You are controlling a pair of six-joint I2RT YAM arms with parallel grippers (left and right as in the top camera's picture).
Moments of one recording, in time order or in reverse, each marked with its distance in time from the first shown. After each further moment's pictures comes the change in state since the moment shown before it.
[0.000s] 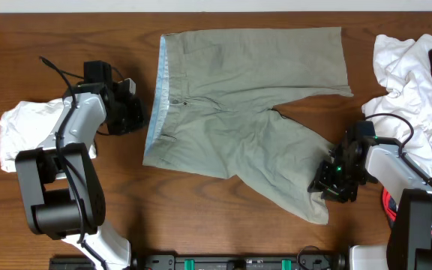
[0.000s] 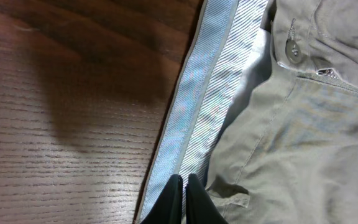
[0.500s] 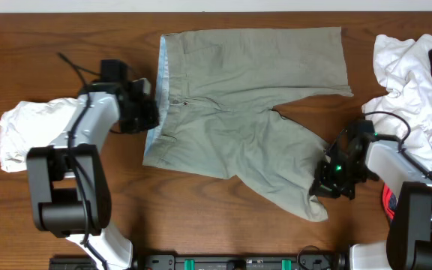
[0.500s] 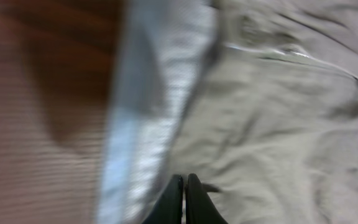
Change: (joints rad) left arm -0.113 0.000 0.000 0.011 -0.011 -0.001; right arm -0.020 0.034 0.047 -0.056 -0.091 -0.119
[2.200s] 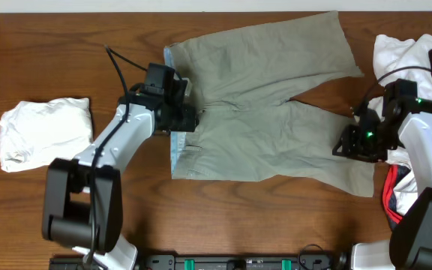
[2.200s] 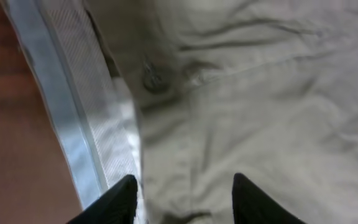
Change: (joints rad) left arm -0.232 -0.082 -0.080 0.173 -0.051 -0.013; right arm -0.122 0.003 0.352 -0.167 0.108 -0.251
